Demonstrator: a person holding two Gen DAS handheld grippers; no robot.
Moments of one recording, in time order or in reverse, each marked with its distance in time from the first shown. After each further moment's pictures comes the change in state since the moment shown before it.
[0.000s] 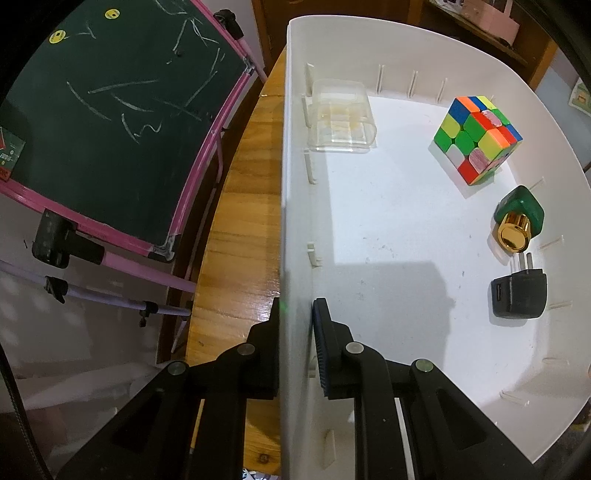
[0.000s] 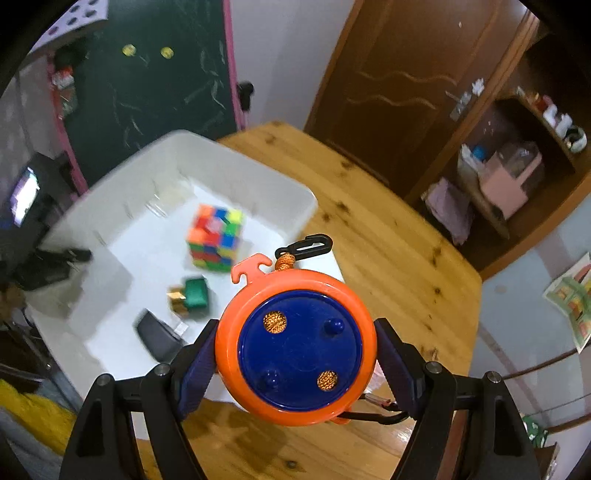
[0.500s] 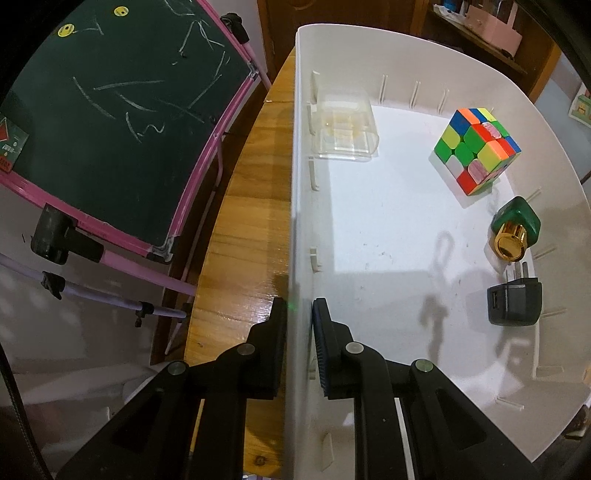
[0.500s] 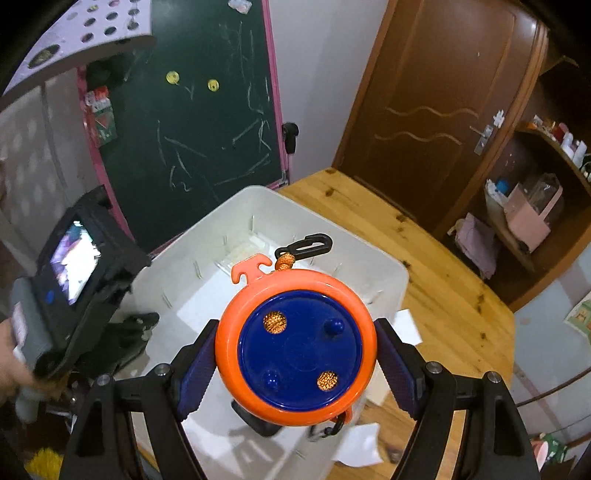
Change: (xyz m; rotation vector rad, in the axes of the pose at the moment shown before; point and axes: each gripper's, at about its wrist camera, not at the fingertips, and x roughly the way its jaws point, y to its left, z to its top) left arm -0.004 0.006 -0.001 -0.025 -0.026 -0.018; right arm 0.007 0.087 0.050 0.013 -0.106 0.066
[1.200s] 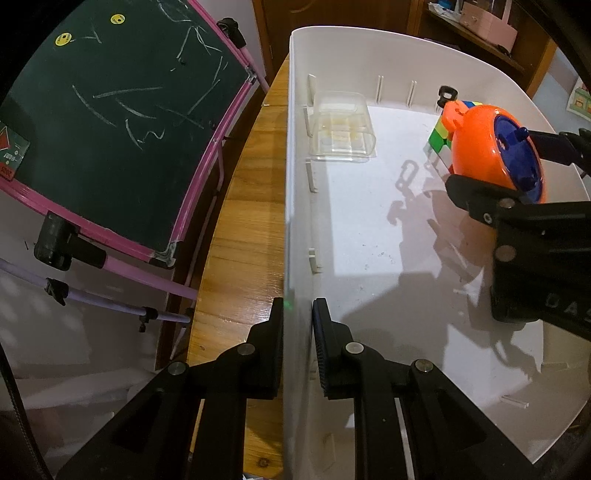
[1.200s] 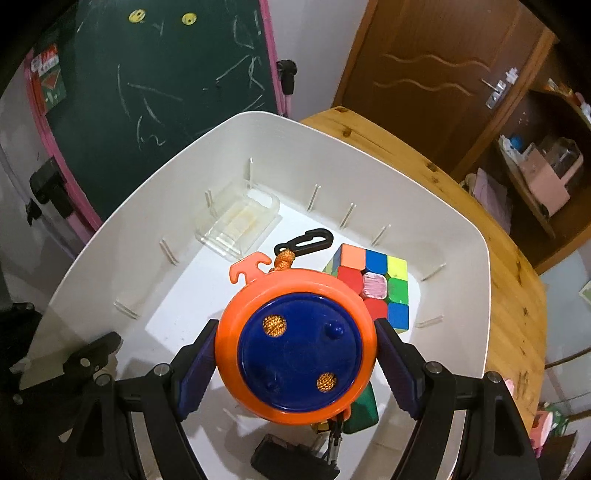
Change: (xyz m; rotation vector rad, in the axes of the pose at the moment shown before) left arm -0.004 -0.008 -0.002 0.023 -0.012 0.015; right arm 0.105 0.030 0.006 0.040 0.183 -0.028
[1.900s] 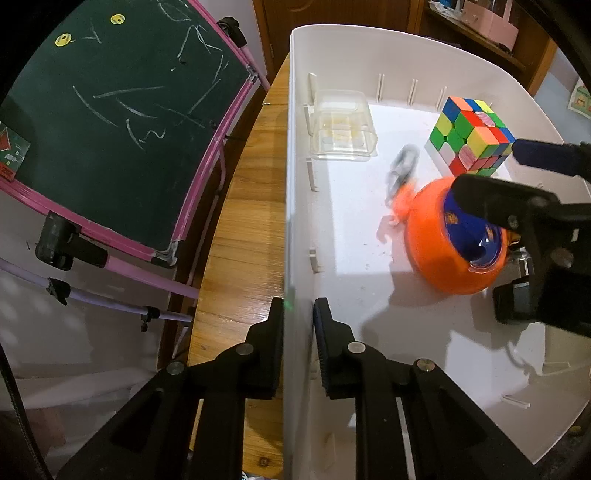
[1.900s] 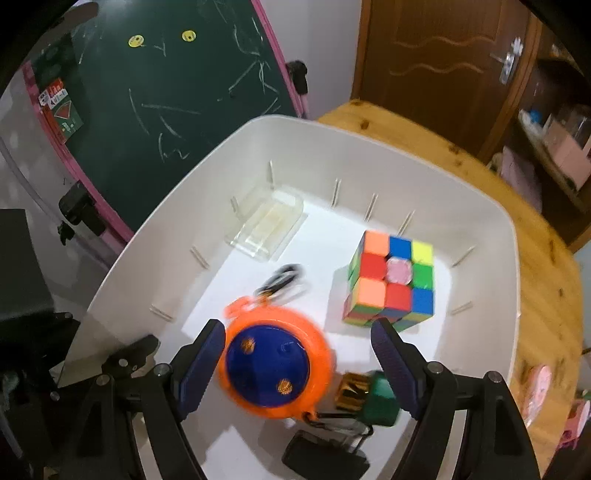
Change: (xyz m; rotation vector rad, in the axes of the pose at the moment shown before) left arm -0.002 -0.001 0.000 0.001 0.001 0.006; right arm -0.011 -0.011 -0.005 0.088 -0.005 0.169
